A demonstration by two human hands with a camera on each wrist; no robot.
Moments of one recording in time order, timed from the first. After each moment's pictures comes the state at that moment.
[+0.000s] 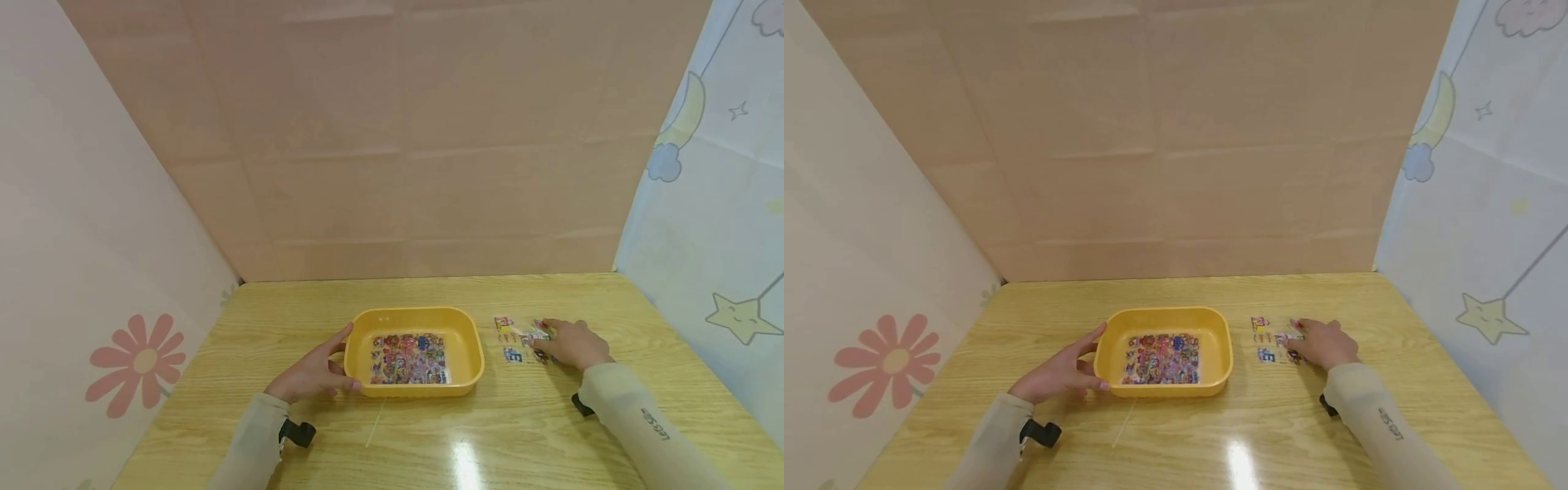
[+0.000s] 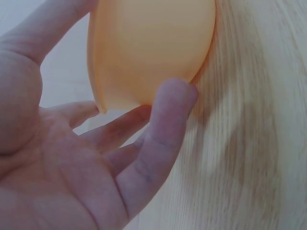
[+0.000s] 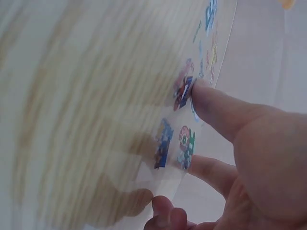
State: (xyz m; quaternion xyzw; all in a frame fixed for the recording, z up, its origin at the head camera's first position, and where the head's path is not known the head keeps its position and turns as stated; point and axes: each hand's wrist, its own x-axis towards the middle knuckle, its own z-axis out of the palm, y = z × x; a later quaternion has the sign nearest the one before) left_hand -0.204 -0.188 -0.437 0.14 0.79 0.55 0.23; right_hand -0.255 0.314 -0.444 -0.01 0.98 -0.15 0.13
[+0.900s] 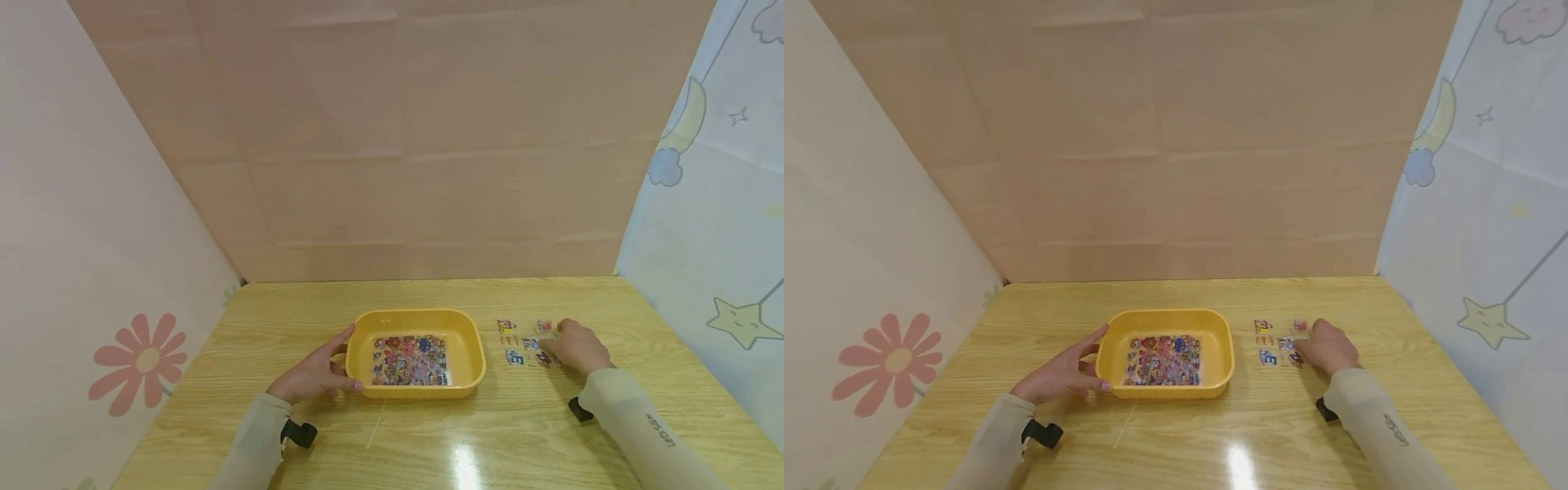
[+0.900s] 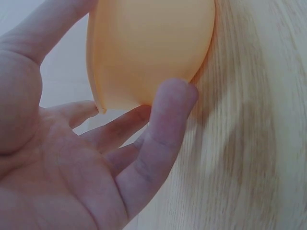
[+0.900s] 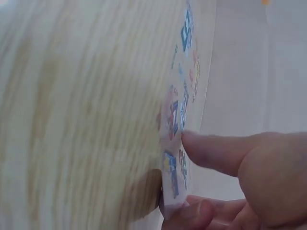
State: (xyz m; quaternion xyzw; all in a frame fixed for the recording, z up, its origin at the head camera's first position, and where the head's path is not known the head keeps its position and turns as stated) left_hand -0.205 -0.188 -0.439 0.13 0.79 0.56 0.23; right_hand -0.256 0.318 -0.448 0.03 0.97 -0.22 0.11
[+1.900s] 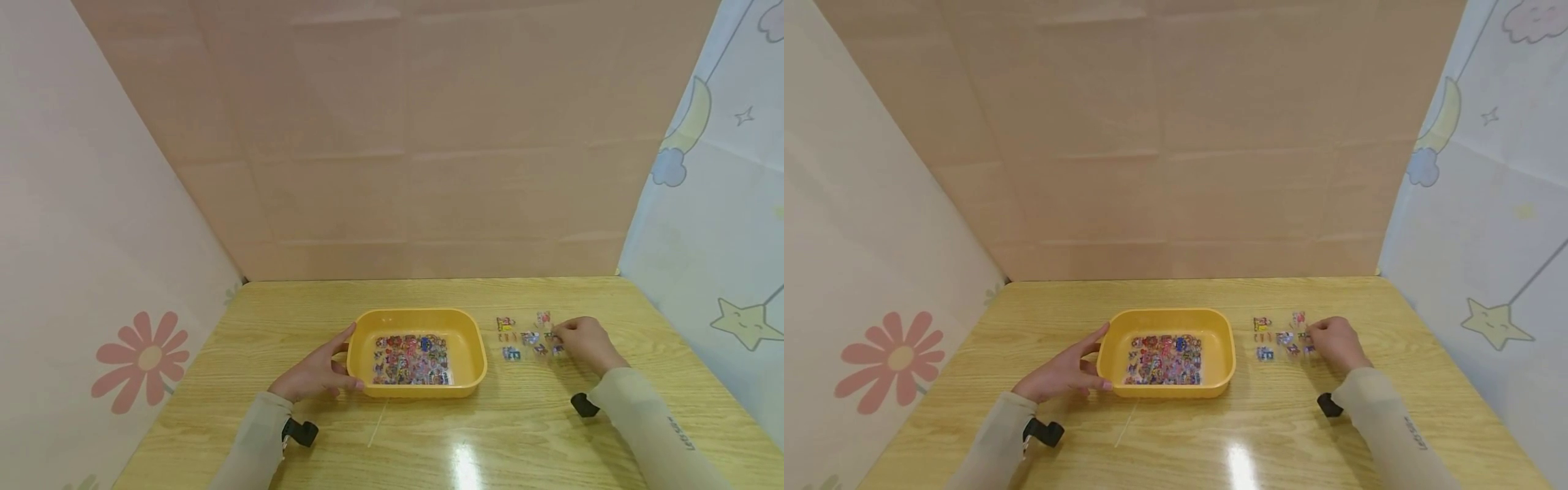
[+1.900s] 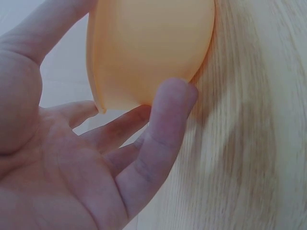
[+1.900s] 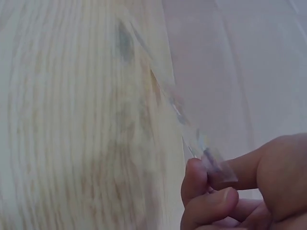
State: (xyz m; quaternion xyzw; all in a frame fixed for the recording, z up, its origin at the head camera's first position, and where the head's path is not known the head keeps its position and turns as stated) left_hand -0.204 -0.187 -0.439 0.13 0.79 0.55 0.23; right_hand -0.254 0.322 -0.441 0.03 0.92 -0.37 0.08
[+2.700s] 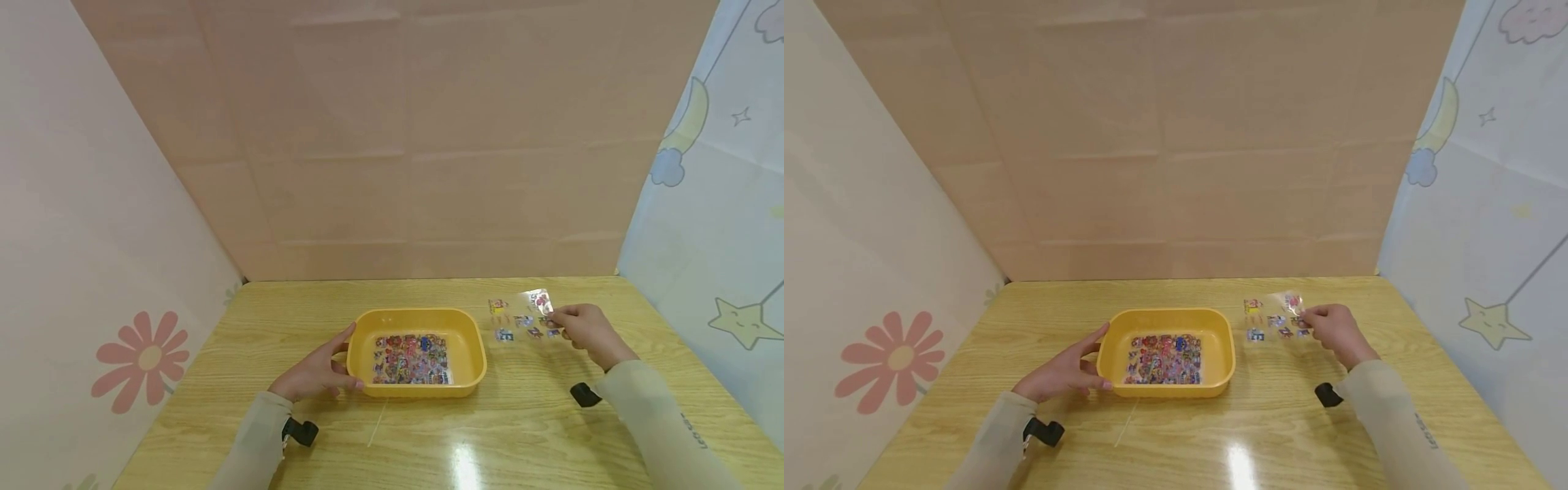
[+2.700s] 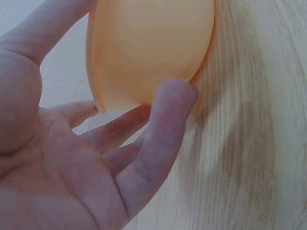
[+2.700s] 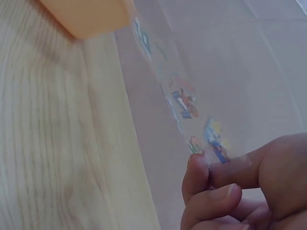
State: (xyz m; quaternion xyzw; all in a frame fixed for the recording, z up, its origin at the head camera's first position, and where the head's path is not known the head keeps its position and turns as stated) left_hand -0.206 -0.189 -0.441 0.12 0.79 0.55 0.23; right_hand -0.250 0.315 -0.412 0.03 0.87 -0.48 0.10
